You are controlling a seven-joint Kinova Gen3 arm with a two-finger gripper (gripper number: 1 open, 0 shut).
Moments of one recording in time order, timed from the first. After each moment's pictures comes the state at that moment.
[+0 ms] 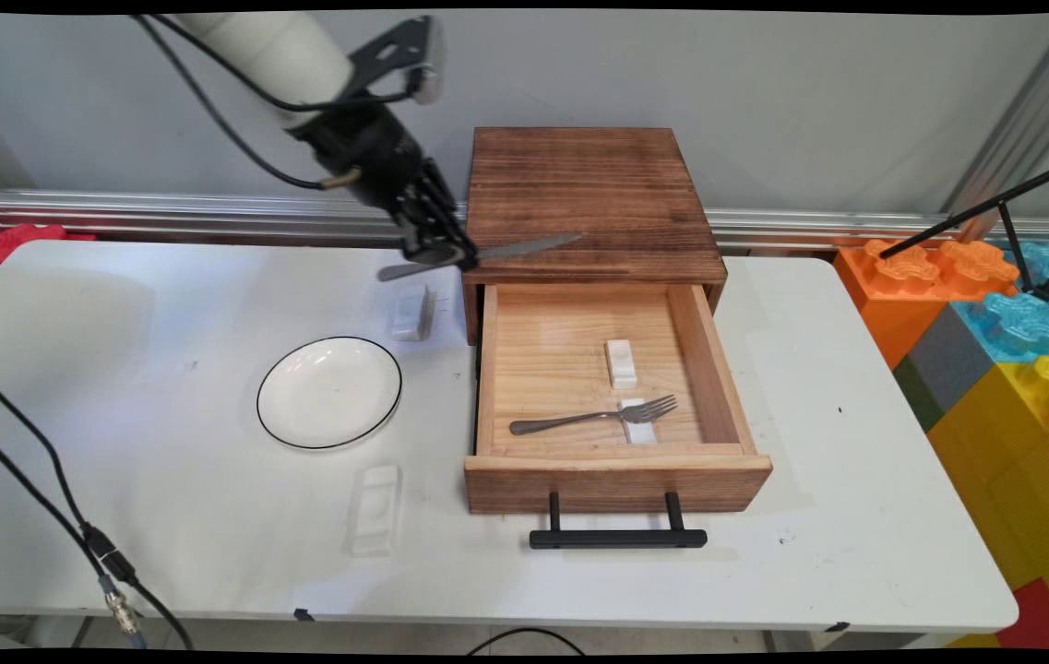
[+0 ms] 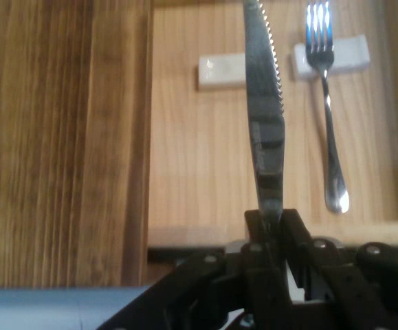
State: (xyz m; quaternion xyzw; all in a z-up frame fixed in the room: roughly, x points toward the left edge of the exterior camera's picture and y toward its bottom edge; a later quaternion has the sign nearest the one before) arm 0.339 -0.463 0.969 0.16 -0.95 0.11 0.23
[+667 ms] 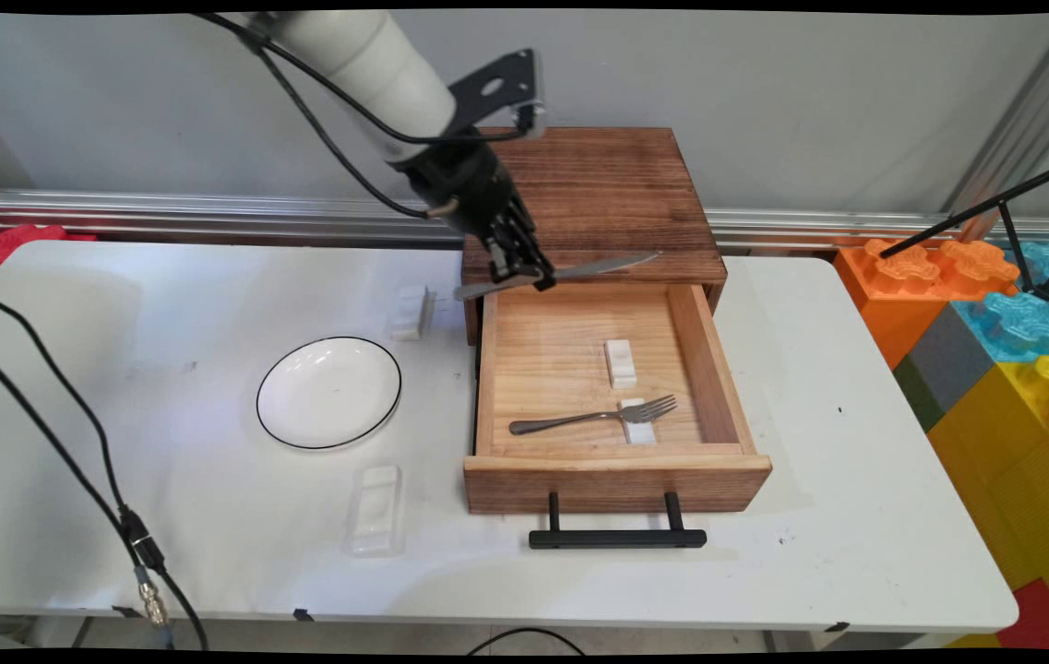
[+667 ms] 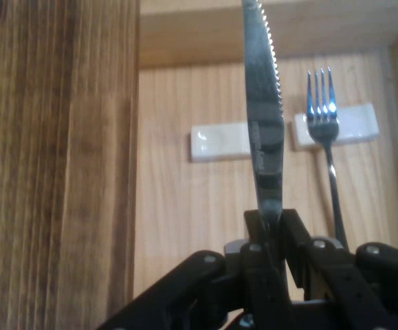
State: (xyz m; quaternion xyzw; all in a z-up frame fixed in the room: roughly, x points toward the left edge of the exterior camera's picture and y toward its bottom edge) arm 0.266 -0.483 0.944 0.16 -0.95 0.12 0.24
